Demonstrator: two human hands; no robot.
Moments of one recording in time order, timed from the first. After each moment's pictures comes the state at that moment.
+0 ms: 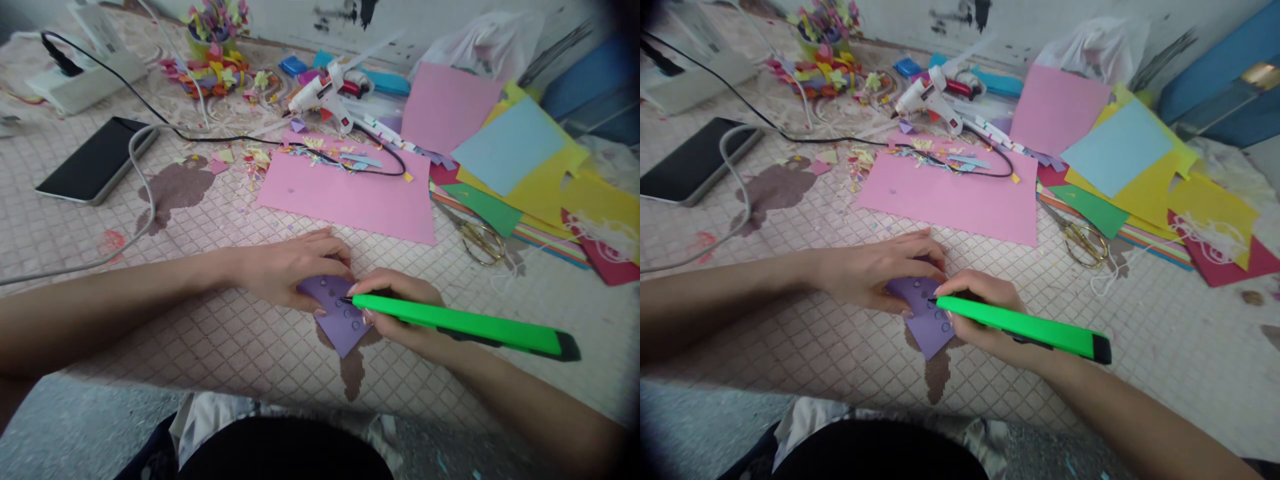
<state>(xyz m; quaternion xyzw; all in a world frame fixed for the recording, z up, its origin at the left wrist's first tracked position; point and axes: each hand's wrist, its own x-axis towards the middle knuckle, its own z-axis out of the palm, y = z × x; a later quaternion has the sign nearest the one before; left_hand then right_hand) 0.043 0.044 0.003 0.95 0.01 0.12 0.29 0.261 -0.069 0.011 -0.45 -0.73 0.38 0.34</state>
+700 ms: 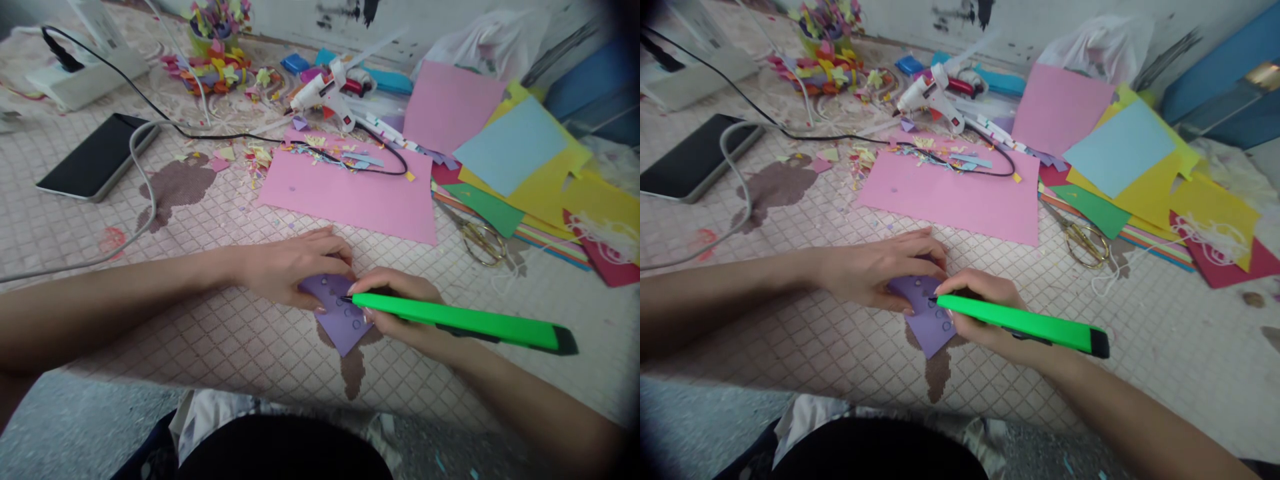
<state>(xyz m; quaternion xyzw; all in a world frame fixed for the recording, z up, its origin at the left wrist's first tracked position) 0.044 0.045 0.003 0.95 0.00 0.12 0.28 0.262 -0.066 0.011 -0.46 -0.73 0.39 0.32</state>
